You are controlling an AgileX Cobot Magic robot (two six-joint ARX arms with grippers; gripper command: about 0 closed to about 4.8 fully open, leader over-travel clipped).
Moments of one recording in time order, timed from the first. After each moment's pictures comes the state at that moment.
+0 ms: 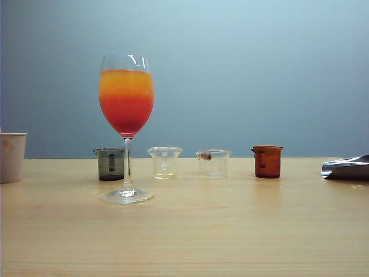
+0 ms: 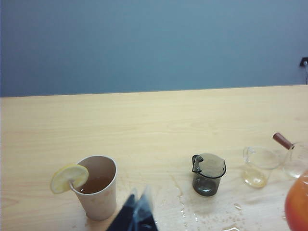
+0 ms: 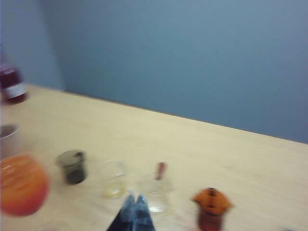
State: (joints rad) left arm 0.07 0.58 0.70 -0.25 0.20 0.06; right arm 0.43 0.66 0.72 -0.07 -0.04 0.01
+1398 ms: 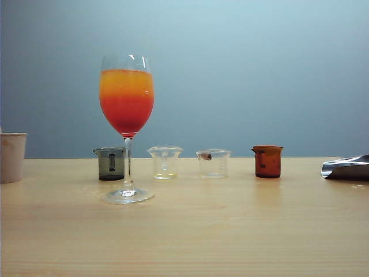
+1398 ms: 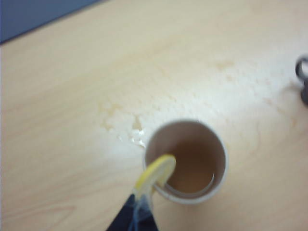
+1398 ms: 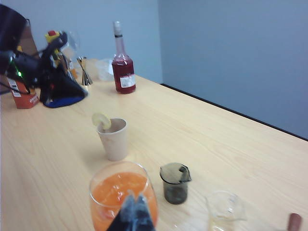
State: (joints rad) left arm 0.39 1.50 1.24 -0.43 0.51 0.68; right arm 0.64 1.11 0.82 0.28 -0.24 0.03
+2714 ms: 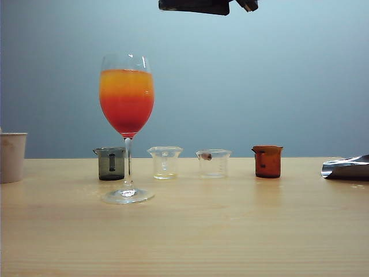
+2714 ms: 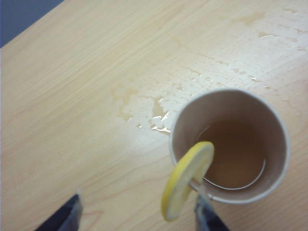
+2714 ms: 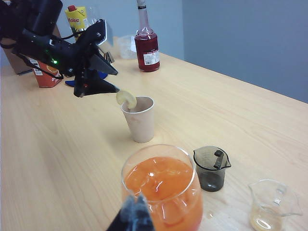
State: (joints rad) left arm 0.39 1.61 1.24 -0.35 0.44 0.86; right arm 0.75 1.27 0.85 0.33 -0.21 0.06
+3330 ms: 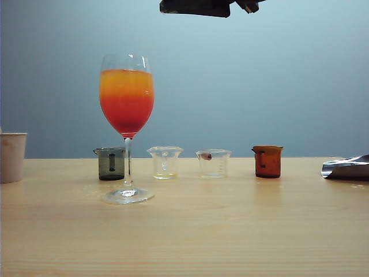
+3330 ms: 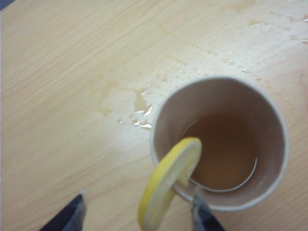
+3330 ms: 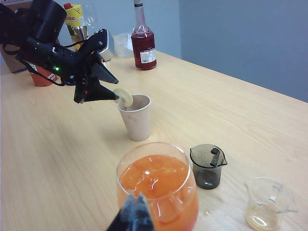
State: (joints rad) left arm 0.39 1.67 1.24 -0.34 0.47 0.86; right arm 0.75 1.27 0.85 0.32 -0.20 0.05
